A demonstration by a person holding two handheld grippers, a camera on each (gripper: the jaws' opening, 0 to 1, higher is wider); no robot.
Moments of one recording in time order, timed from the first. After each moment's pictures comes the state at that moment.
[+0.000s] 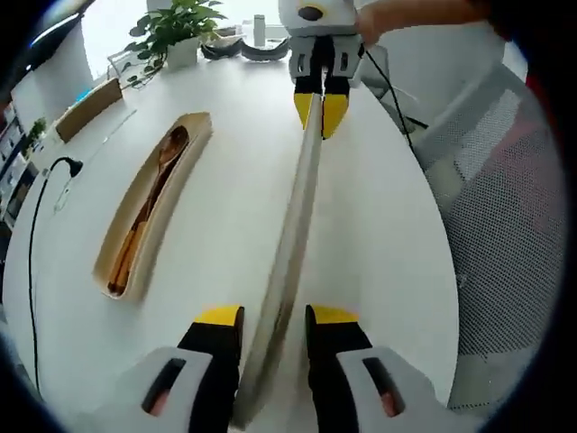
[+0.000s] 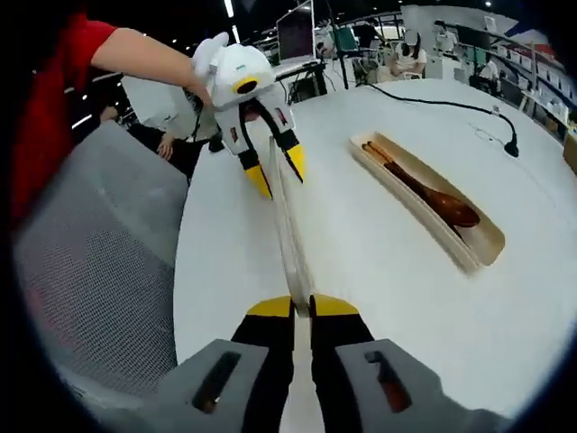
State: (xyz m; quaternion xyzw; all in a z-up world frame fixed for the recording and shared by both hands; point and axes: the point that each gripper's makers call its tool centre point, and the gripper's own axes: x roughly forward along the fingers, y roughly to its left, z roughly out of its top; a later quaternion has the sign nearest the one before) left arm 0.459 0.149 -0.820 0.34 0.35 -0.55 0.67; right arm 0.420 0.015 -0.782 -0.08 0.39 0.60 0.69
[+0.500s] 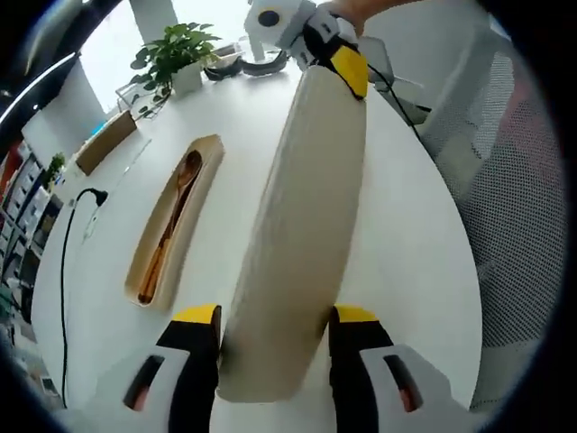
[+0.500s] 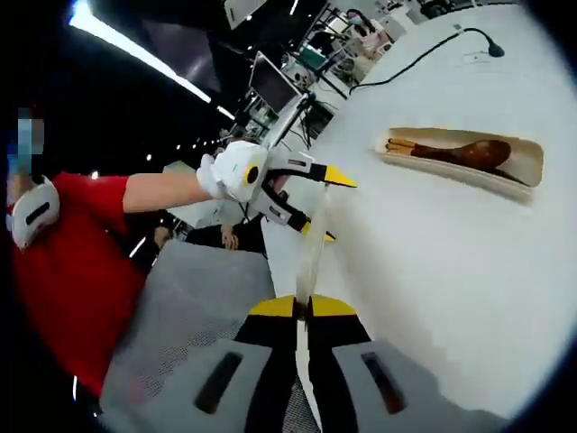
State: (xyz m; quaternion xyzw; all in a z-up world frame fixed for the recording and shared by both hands) left arm 0.456 0.152 -0.812 0.38 0.28 -0.54 0.69; right arm 0.386 0.035 -0.728 0.21 0.51 0.57 0.60
